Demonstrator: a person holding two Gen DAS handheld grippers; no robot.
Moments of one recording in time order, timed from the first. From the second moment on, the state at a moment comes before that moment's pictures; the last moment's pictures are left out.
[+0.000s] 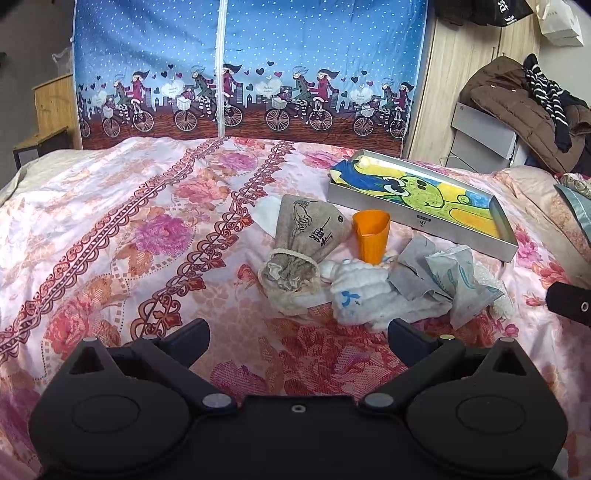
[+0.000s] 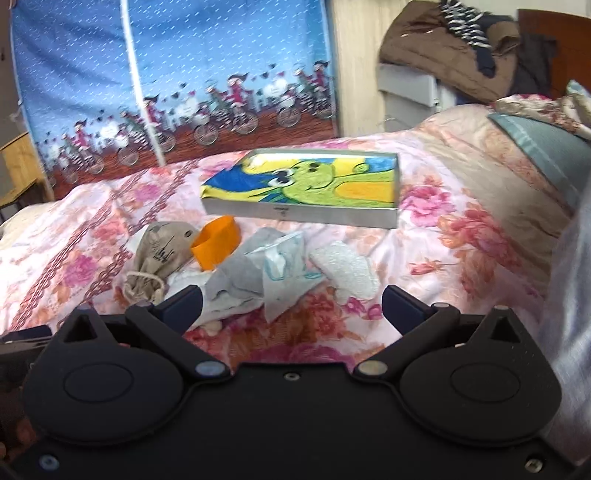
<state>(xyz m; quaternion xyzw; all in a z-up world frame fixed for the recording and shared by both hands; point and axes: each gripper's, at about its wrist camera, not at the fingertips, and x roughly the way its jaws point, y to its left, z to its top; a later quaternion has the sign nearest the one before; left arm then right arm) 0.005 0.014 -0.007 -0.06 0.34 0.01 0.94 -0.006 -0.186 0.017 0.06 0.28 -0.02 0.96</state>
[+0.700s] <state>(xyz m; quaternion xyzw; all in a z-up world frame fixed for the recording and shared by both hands) 0.112 -0.016 -0.007 -0.04 0.36 -0.13 0.92 0.081 -0.178 -0.012 -0.13 0.31 0.10 0.94</state>
